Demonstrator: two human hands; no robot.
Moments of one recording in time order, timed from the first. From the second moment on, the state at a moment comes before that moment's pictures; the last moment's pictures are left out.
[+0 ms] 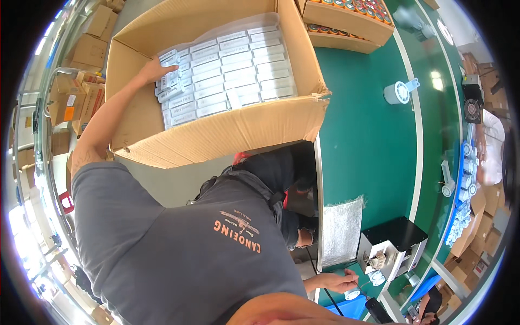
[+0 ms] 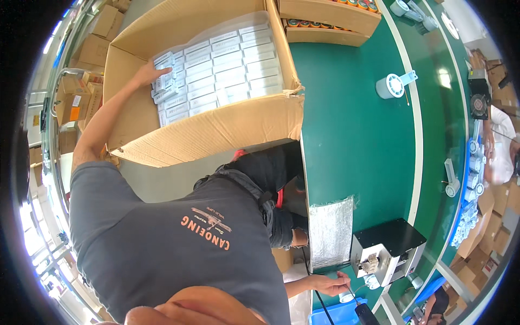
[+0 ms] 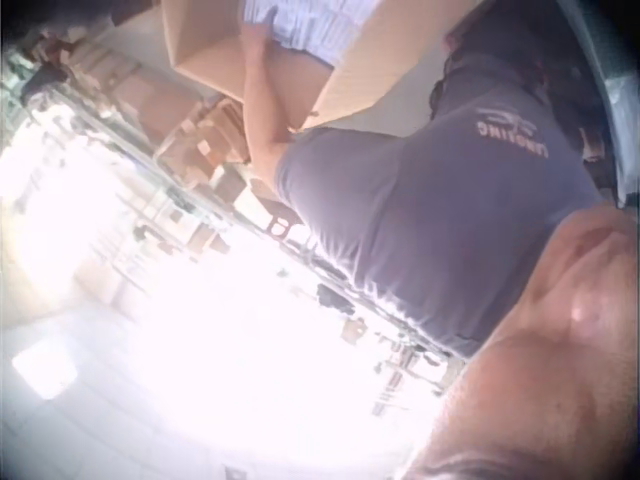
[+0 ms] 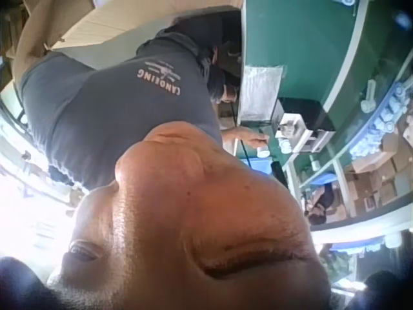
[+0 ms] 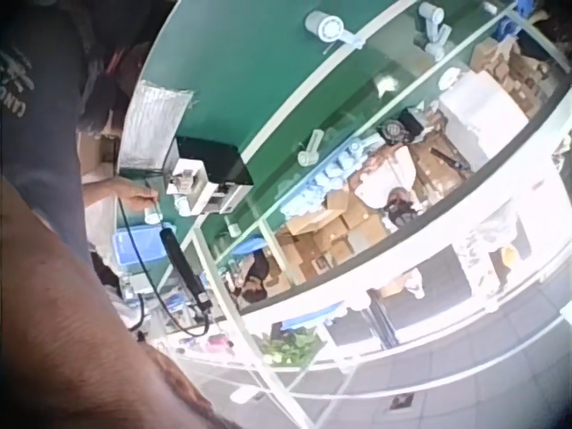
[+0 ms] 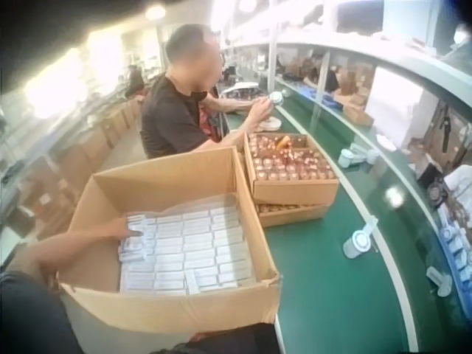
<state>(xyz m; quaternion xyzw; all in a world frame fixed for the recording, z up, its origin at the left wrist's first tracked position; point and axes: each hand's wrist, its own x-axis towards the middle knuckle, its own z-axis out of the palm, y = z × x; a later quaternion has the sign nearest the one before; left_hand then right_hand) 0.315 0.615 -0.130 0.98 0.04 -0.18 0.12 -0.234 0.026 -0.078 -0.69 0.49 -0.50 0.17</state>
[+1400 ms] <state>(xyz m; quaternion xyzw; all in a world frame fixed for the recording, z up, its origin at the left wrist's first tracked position) 0.302 0.617 -0.127 0.94 -0.12 -0.28 0.15 -0.224 0.032 -0.074 -0.67 0.52 -0.47 0.22</state>
